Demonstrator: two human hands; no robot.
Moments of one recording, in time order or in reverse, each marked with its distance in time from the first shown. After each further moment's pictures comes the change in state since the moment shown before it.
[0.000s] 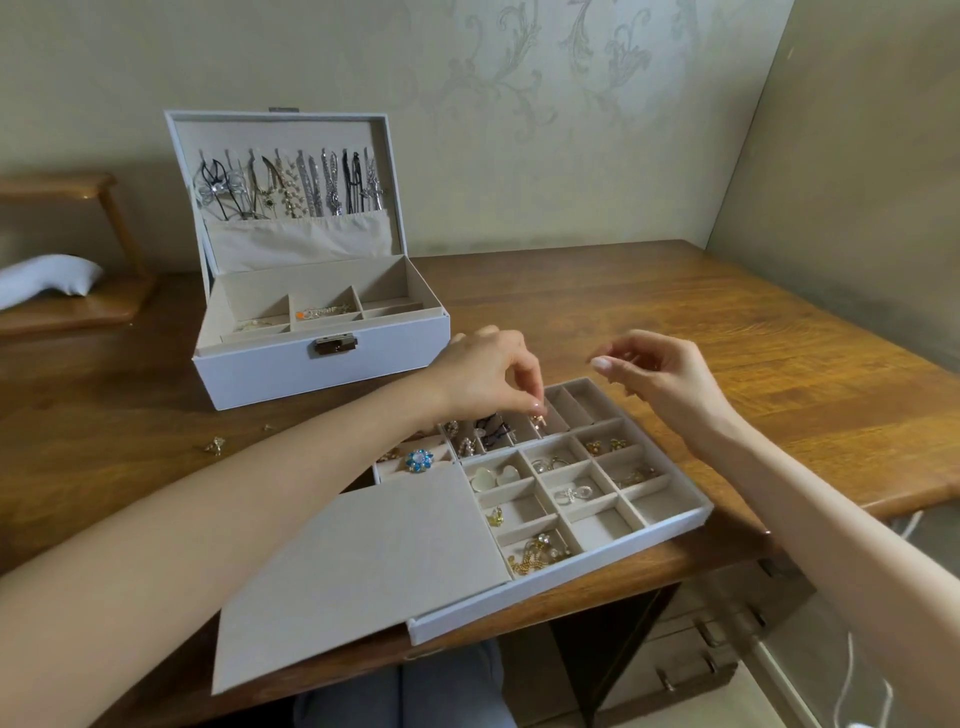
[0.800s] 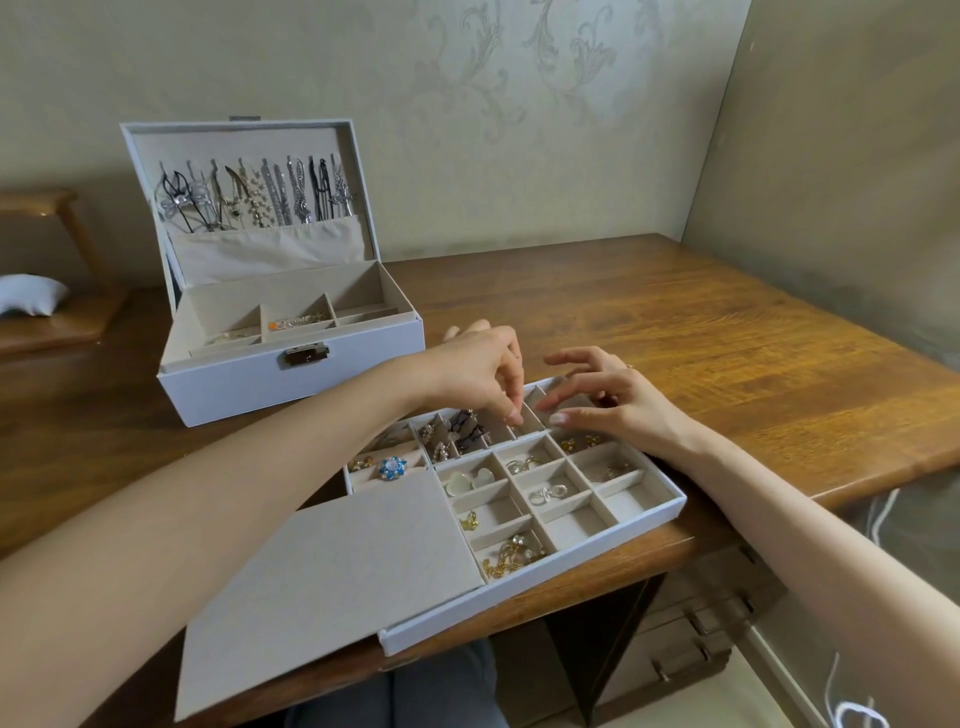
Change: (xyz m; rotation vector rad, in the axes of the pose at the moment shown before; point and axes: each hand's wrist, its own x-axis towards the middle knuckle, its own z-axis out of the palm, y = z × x) left_hand 0.020 0.009 -0.006 0.115 -0.180 0.028; right_hand -0.005 0.019 0.001 -0.084 -0.322 -0.058
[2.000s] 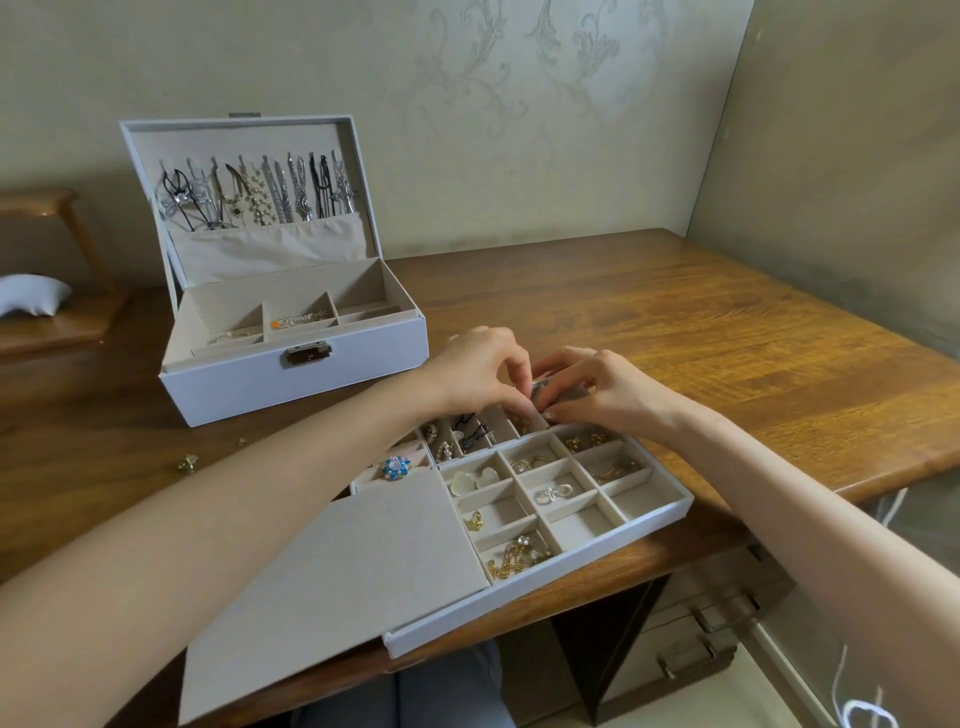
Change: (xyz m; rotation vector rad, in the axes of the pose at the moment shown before) left_hand 0.004 -0.007 0.014 -0.089 0.162 -0.004; right_hand 0.016 -0.020 0.002 -0.161 -0.123 0.011
